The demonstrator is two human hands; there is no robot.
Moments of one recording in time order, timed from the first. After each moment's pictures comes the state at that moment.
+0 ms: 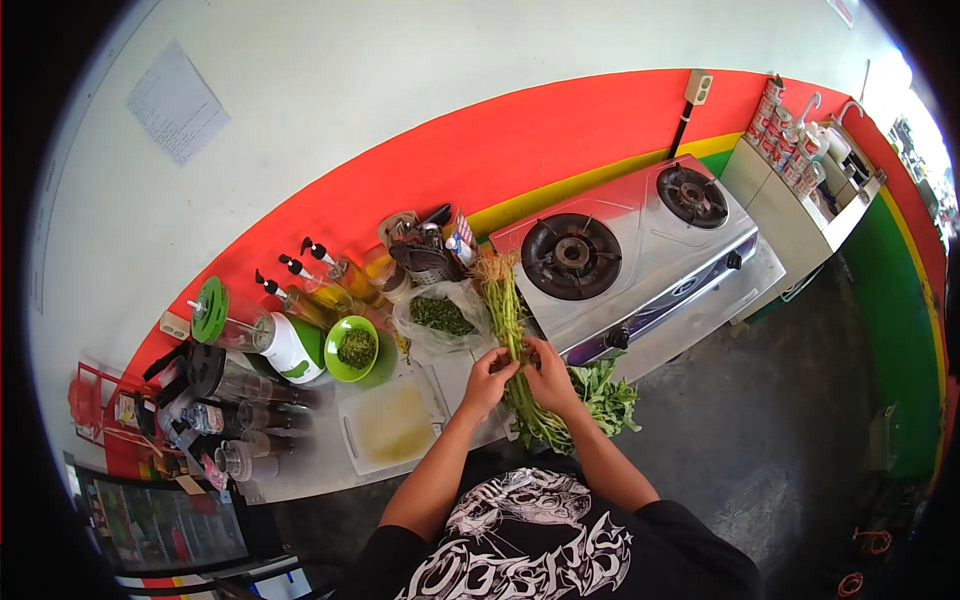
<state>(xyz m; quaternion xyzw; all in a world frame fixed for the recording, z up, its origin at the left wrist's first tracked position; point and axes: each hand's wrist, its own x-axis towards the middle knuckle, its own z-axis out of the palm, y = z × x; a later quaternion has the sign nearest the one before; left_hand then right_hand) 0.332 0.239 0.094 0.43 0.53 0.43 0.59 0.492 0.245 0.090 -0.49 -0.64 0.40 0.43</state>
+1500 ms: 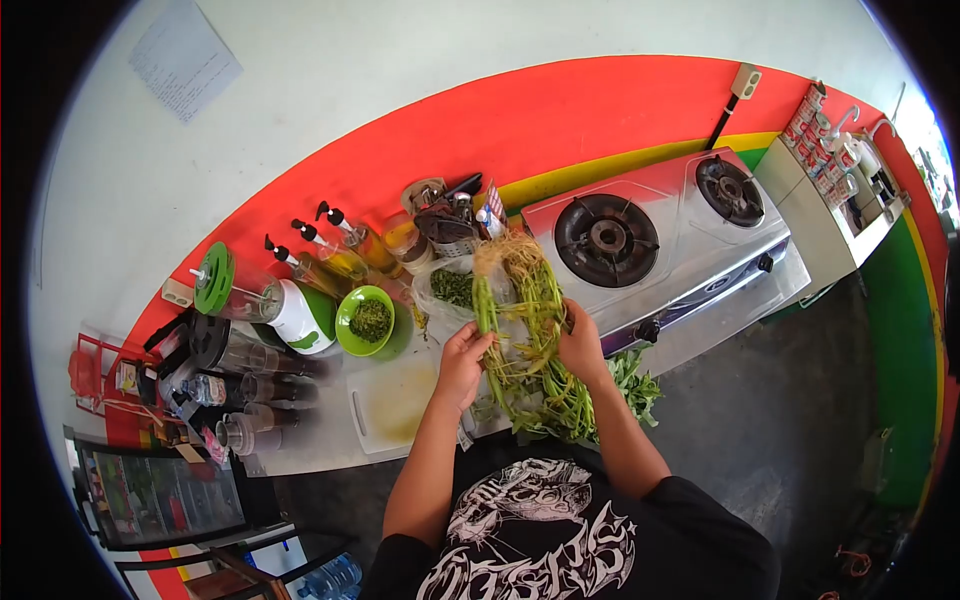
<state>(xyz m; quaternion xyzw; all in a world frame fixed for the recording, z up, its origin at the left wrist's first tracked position) 0.268 0.237 0.146 0.23 0.49 0.52 0.66 0.483 0.291 0.089 -0.52 -0.57 0.46 0.44</state>
